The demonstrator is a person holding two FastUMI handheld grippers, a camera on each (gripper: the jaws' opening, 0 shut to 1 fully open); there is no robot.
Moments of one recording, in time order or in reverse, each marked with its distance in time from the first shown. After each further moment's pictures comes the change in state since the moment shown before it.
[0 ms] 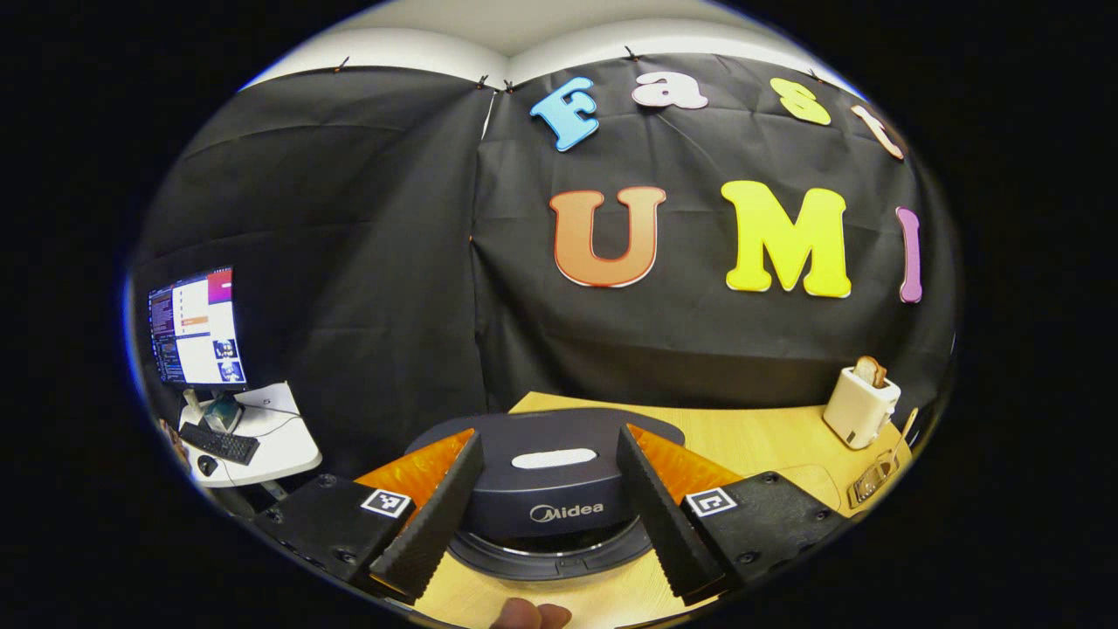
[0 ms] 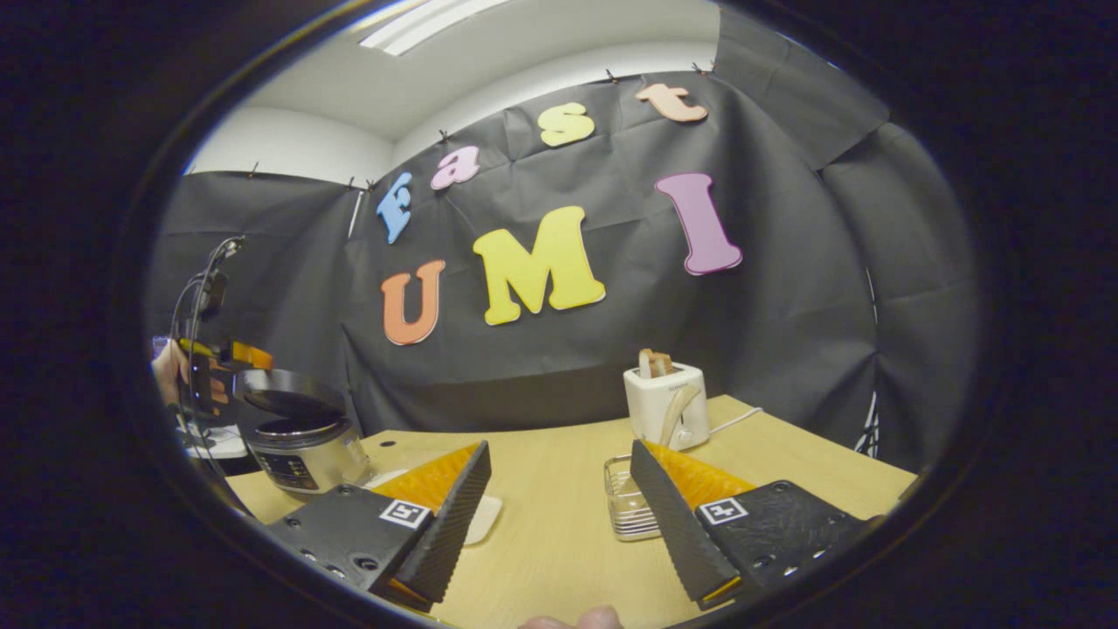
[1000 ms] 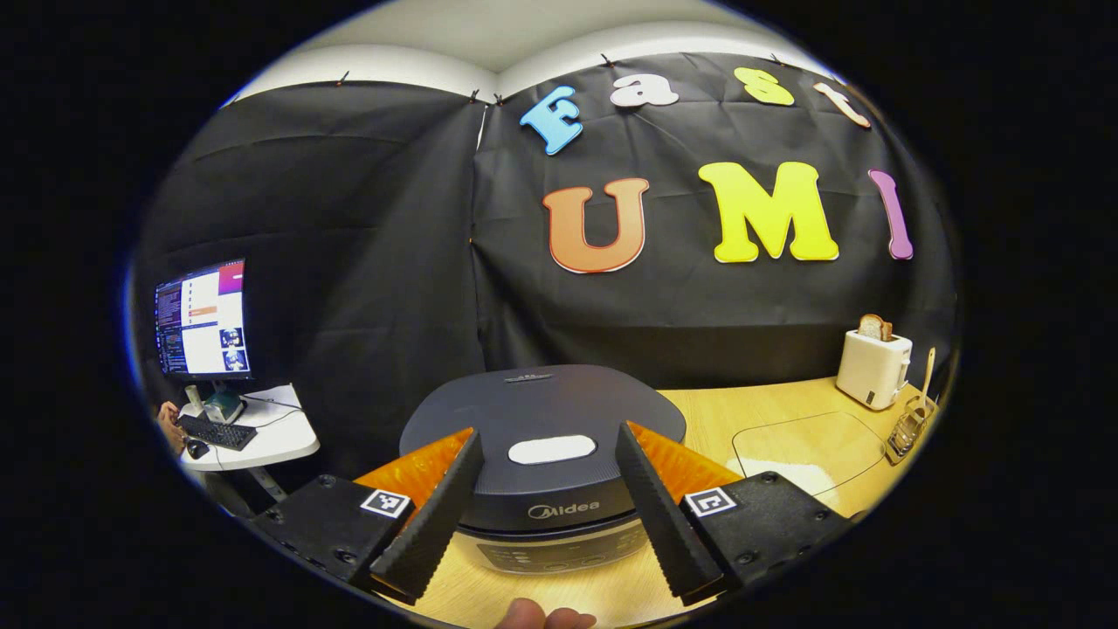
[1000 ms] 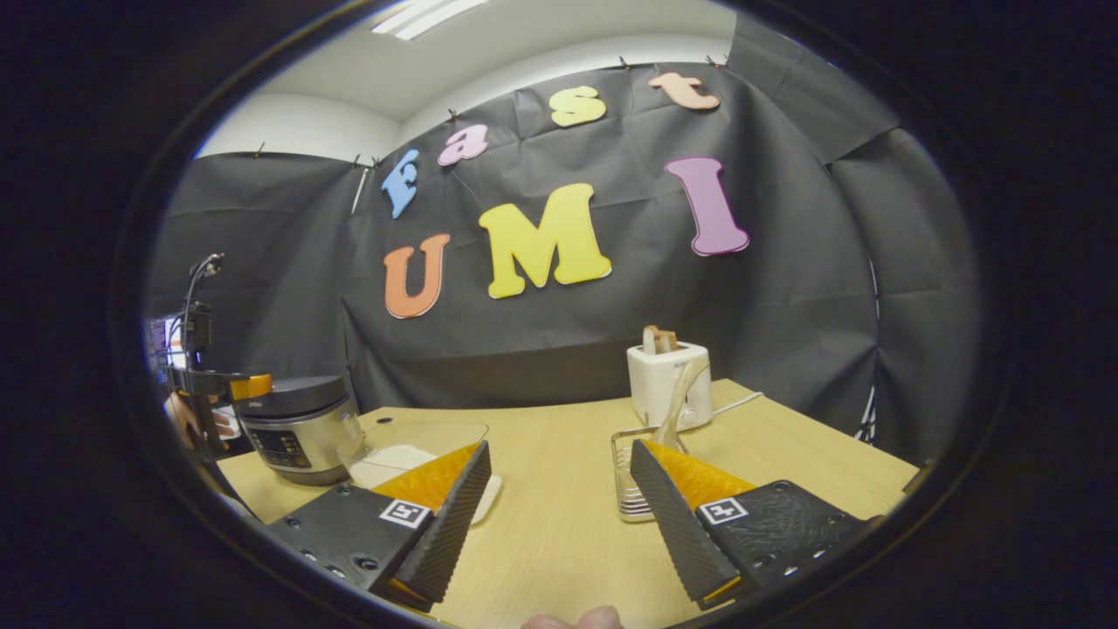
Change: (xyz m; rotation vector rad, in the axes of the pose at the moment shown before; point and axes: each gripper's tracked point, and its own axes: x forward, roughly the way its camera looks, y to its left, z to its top) left arm -0.006 -0.006 -0.064 0.071 -0.099 0.016; right arm 0.003 0.011 -0.027 -0.054 0.052 -0.007
